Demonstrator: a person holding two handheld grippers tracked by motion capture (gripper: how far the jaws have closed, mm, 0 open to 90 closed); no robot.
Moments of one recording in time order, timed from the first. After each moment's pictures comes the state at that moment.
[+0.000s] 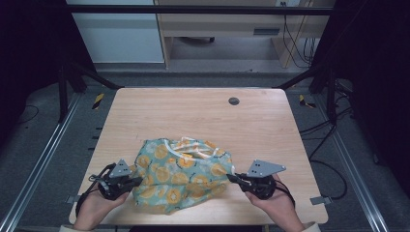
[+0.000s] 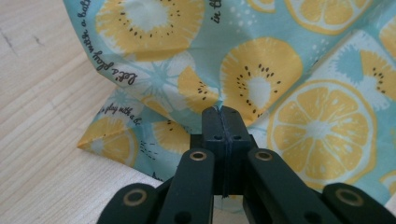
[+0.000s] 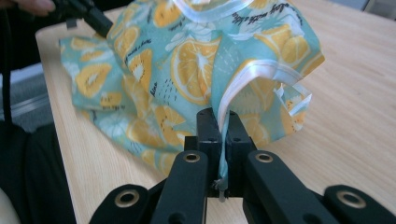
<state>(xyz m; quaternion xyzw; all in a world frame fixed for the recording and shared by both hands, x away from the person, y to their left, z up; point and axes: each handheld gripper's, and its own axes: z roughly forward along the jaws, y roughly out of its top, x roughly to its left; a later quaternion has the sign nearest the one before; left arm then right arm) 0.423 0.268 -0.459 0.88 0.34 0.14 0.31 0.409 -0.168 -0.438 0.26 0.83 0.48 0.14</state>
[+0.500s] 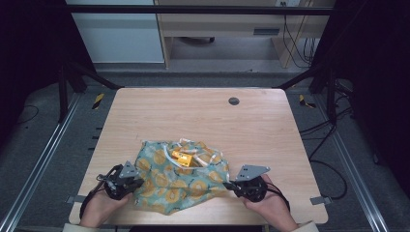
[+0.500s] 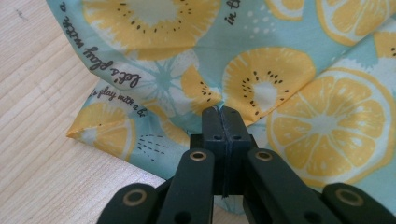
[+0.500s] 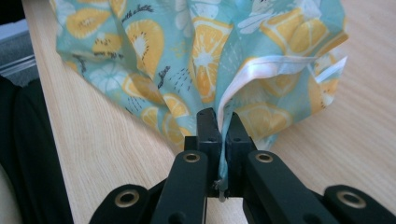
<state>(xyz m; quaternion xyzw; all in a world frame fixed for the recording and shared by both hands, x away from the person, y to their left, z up) 0.429 0.261 -0.477 0.89 0.34 0.14 0.26 0.414 -0.153 -0.465 0.26 0.87 0.41 0.11</state>
